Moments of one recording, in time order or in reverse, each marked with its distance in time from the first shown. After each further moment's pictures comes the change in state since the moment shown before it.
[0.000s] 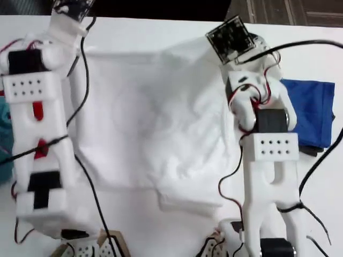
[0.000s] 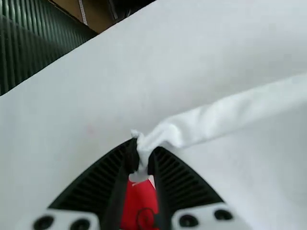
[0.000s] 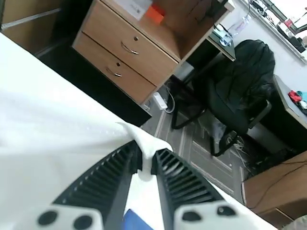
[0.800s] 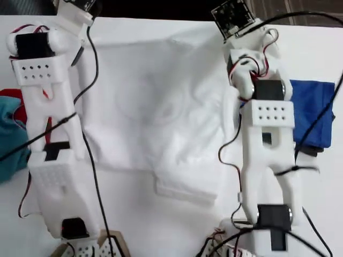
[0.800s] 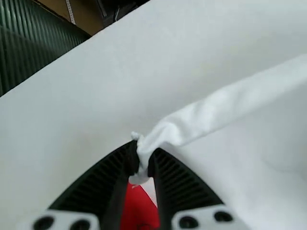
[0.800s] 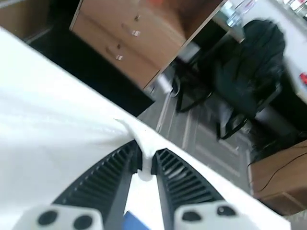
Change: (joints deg) left arm 0.5 23.6 -31.9 12.2 -0.3; right arm 1.3 20.0 -12.7 -0.5 0.0
